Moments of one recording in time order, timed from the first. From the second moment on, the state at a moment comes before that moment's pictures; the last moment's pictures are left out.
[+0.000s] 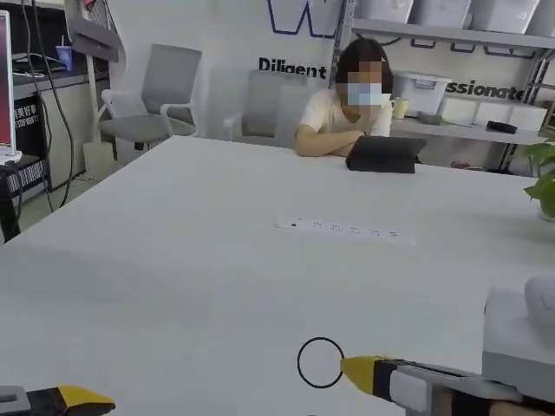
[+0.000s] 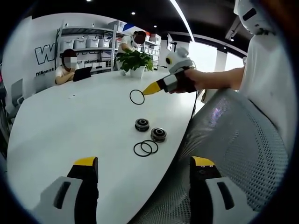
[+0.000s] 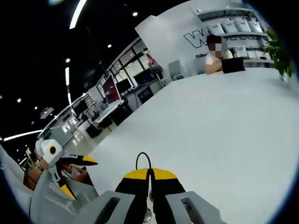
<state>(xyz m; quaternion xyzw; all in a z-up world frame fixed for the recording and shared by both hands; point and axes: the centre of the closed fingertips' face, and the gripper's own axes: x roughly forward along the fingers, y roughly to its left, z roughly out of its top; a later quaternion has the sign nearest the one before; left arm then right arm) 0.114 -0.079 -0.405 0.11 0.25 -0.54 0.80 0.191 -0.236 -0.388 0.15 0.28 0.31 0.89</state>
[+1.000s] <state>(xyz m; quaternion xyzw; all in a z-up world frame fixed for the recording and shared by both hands) 0.114 -0.079 -0.405 0.11 0.25 -0.54 0.80 0.156 -0.180 -0.404 0.03 0.30 0.42 0.86</state>
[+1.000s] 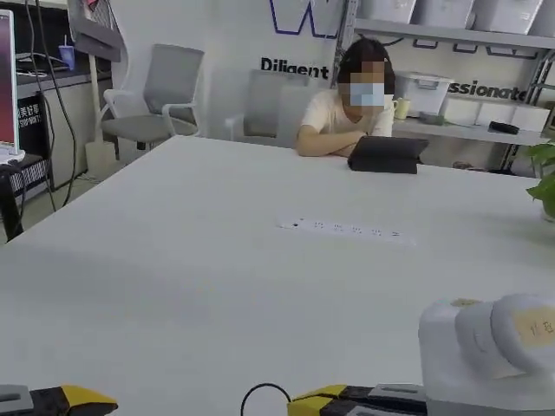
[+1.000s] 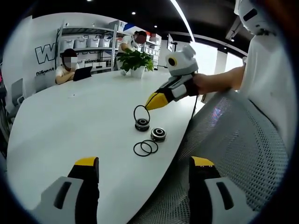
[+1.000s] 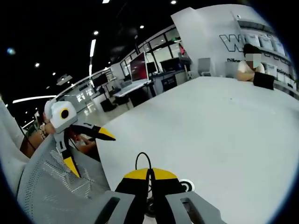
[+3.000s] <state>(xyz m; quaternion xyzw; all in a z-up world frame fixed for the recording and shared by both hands) 0.114 -0.079 -0.406 0.10 0.25 -0.54 0.80 0.134 -0.167 -0.464 -0.06 0.36 0.45 0.82</state>
